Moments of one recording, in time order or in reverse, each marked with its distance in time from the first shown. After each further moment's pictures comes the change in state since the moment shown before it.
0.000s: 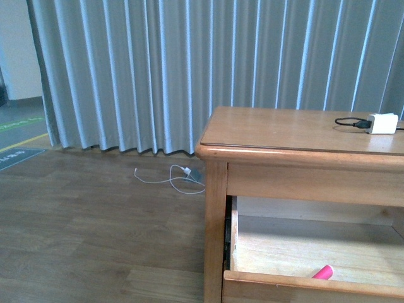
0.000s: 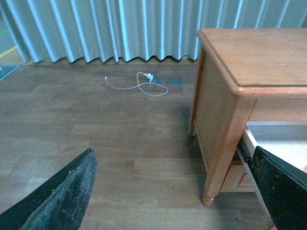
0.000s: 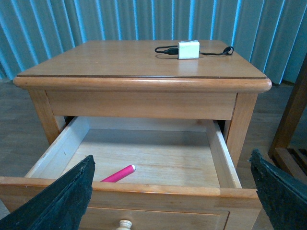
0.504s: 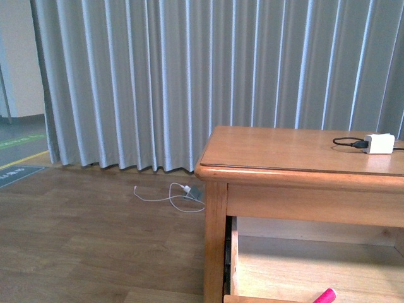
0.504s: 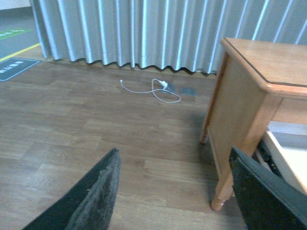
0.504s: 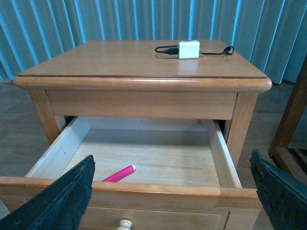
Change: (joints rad) left arm 0.266 -0.293 -0.251 0.022 0.208 -0.044; right arm 0.000 0.000 0.000 0.000 0.000 0.000
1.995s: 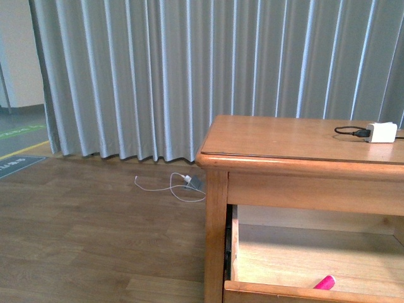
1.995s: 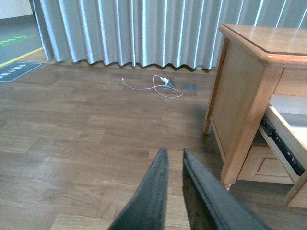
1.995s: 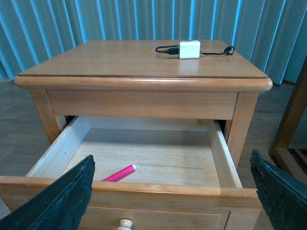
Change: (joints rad) left arm 0.011 -0.453 -0.207 -0.227 0.008 0.034; right arm -0.010 0.007 0.007 -0.031 -0.045 -0.009
